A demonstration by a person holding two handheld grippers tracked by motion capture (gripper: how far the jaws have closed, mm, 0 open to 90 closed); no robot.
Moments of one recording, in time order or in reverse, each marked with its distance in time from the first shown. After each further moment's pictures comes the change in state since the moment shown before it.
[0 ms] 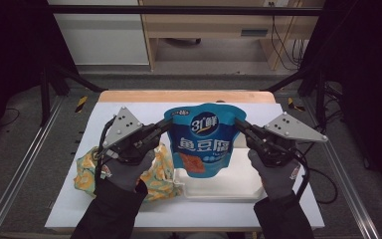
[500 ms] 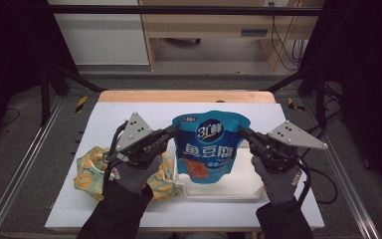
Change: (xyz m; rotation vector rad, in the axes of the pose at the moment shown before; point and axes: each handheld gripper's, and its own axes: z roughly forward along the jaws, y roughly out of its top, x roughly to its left) left arm -0.006 -0.016 0.014 0.032 -0.023 0.006; right arm -0.008 -0.024 -0.002 0.023 -0.013 0.033
